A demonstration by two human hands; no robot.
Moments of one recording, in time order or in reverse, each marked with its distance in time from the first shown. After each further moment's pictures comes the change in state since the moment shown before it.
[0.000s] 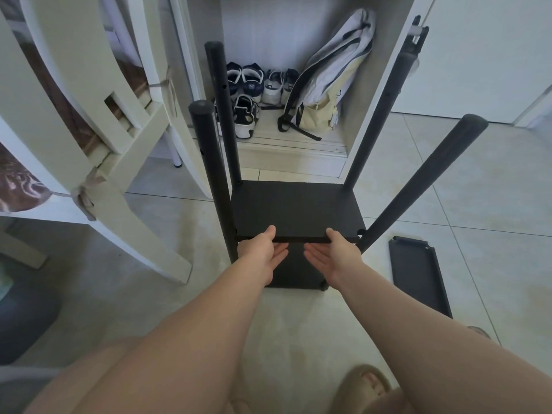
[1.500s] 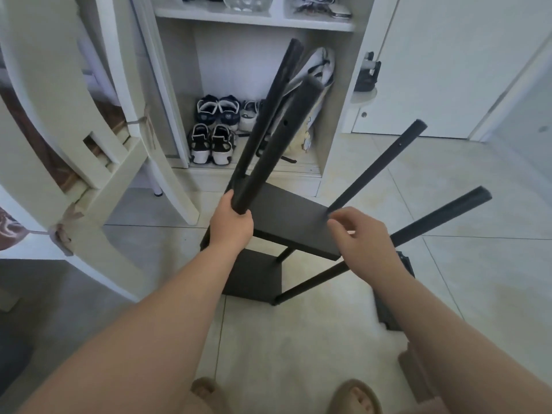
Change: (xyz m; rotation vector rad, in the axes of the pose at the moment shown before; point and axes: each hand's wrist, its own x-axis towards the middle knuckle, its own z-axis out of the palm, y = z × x) left_hand -0.016 0.065 0.025 0.766 0.019 0.799; right_hand -0.080 -0.085 -0.049 -1.072 -0.006 -0.961
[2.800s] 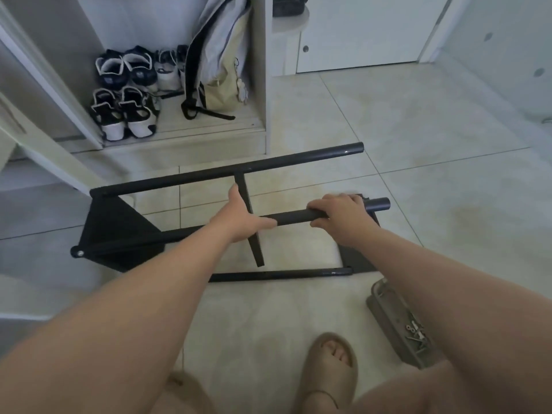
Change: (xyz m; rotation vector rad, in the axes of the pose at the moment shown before) left_hand -0.003 -0.012 0.146 0.516 -0.616 -0.113; right_hand 0.038 0.169 -0.014 -0.557 -0.313 -0.003
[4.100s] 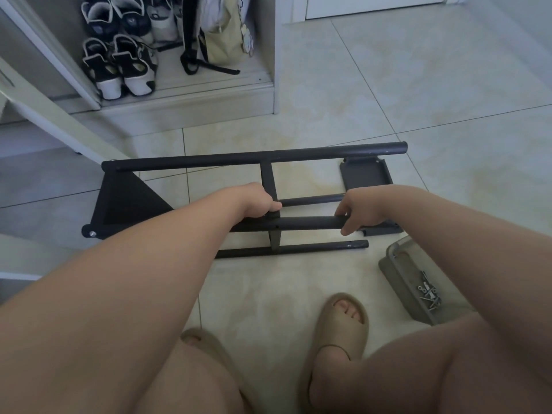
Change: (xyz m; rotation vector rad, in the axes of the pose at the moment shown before) left_hand -0.010 -0.013 0.009 0.230 -0.304 -0.075; right_hand -0.010 -0.005 0.006 -0.041 -0.696 0.122
